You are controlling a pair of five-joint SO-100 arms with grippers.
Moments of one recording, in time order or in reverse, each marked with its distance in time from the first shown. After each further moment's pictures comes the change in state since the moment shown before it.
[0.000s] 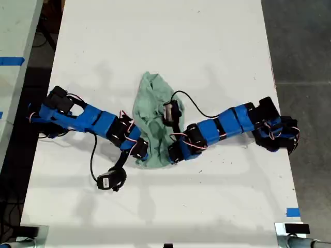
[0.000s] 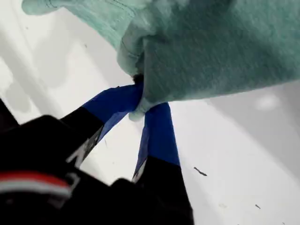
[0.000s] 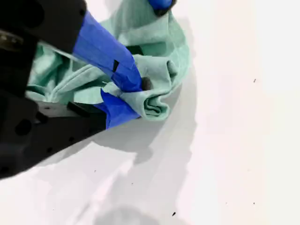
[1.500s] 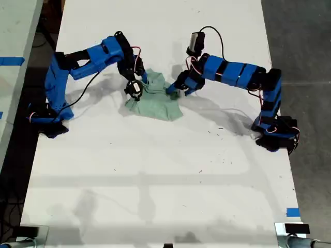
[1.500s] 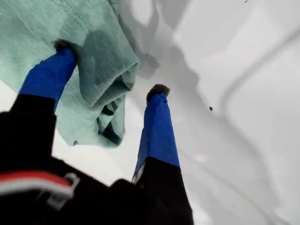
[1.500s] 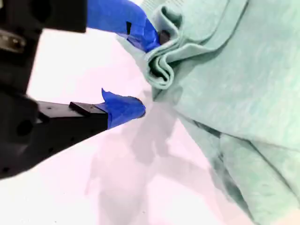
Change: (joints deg) arm 0 -55.6 -1.0 2.6 7.6 26.0; arm 1 46.3 3.0 10.5 0.5 -18.9
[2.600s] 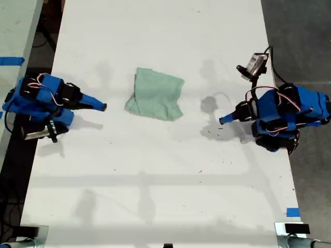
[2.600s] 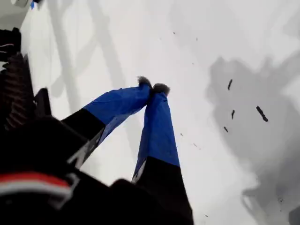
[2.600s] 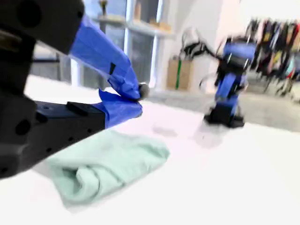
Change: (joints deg) arm 0 40.2 135.1 107.2 -33.5 -21.4; arm 1 -30.8 114.6 78.4 5.7 10.5
